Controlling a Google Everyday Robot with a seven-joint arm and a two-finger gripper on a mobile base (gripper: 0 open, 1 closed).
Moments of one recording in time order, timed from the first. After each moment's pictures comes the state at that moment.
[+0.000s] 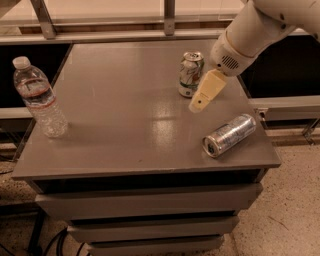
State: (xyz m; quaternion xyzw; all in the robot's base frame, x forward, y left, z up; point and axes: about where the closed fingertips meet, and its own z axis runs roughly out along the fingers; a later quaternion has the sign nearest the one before) arm 0.589 -0.119 0.916 -0.53 0.81 0.05 0.25
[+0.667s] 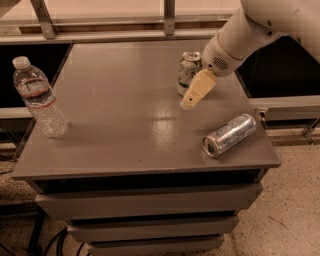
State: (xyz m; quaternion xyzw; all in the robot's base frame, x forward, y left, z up) arm 0.614 -0.101 0.902 -0.53 0.80 0.07 0.27
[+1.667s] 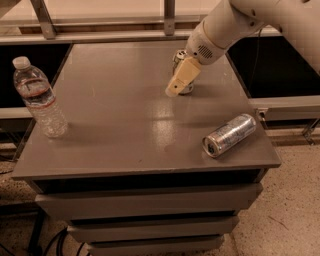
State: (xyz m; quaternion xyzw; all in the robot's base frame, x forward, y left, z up) arm 0.644 -0.061 0.923 -0.55 0.77 0.09 0.31
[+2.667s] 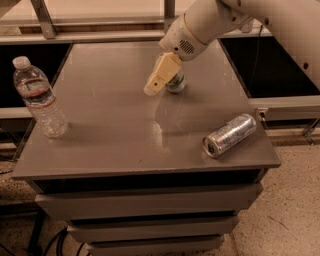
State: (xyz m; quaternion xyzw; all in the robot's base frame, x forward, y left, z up) arm 0.623 0.003 0.944 -0.60 0.71 0.16 0.33
